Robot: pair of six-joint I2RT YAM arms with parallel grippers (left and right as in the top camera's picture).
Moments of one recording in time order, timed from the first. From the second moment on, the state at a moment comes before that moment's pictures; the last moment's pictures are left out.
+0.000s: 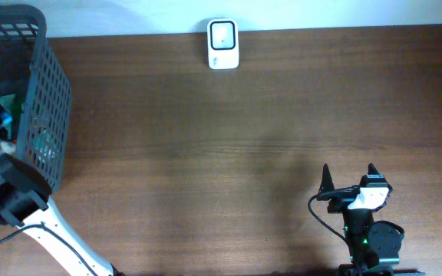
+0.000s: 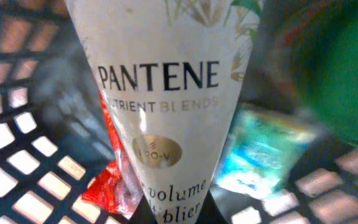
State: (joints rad) left arm 0.62 2.46 2.60 -1.66 -0.14 -0.15; right arm -0.03 0.01 0.01 -0.08 0.00 0.02
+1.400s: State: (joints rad) left arm -0.60 2.51 2.96 -1.69 -0.06 -0.54; right arm -0.03 0.01 0.01 -0.08 0.00 0.01
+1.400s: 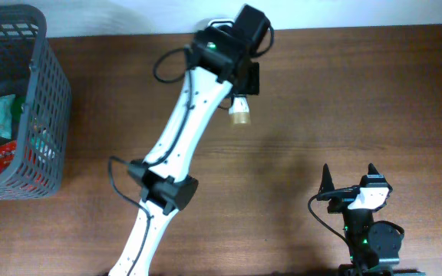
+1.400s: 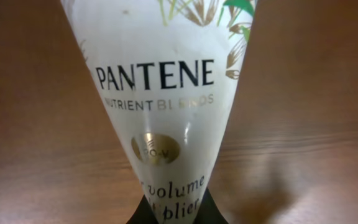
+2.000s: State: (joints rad) left arm -0.66 2.74 2.85 -1.52 -0.07 -0.53; right arm -0.03 0.01 0.01 -0.08 0.00 0.02
